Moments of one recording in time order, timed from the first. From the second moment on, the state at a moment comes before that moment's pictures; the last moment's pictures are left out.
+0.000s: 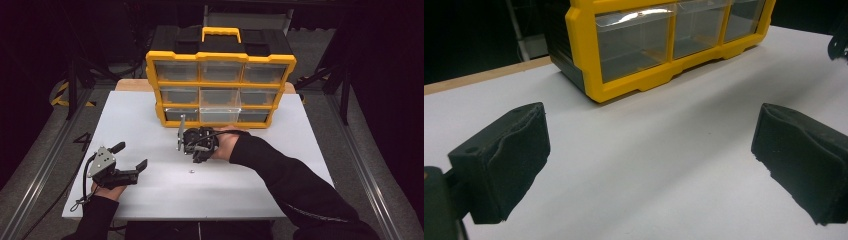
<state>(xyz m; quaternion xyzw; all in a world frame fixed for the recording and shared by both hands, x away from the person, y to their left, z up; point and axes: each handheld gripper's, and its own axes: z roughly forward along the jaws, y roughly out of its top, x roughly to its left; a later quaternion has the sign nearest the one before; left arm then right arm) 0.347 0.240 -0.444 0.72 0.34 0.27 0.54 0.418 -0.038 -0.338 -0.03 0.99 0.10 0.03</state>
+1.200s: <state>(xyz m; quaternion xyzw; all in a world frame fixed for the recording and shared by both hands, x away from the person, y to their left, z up) 0.347 0.241 -0.444 0.72 0.35 0.27 0.54 0.444 -0.055 -0.248 -0.01 0.99 0.14 0.08</state>
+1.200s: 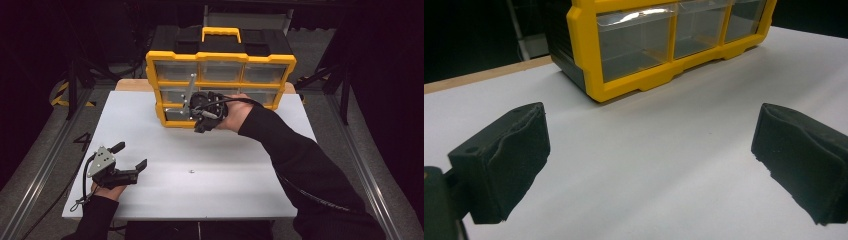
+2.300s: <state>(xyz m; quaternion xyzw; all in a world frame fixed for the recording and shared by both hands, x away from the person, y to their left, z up) 0.347 0.241 -0.445 0.72 0.35 0.26 0.54 0.516 -0.087 -0.215 0.08 0.98 0.15 0.12</state>
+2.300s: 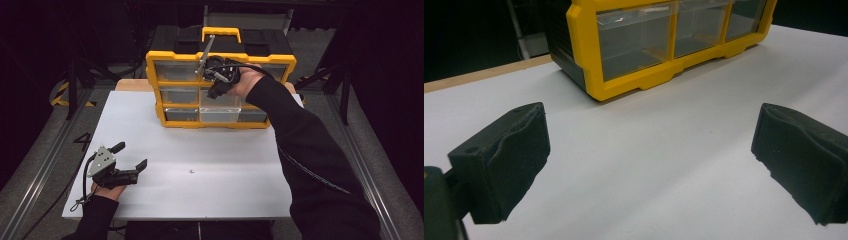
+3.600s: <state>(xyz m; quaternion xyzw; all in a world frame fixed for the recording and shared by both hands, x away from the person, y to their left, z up) 0.348 0.240 -0.445 0.72 0.34 0.26 0.54 0.553 -0.094 -0.278 0.09 0.99 0.10 0.08</state>
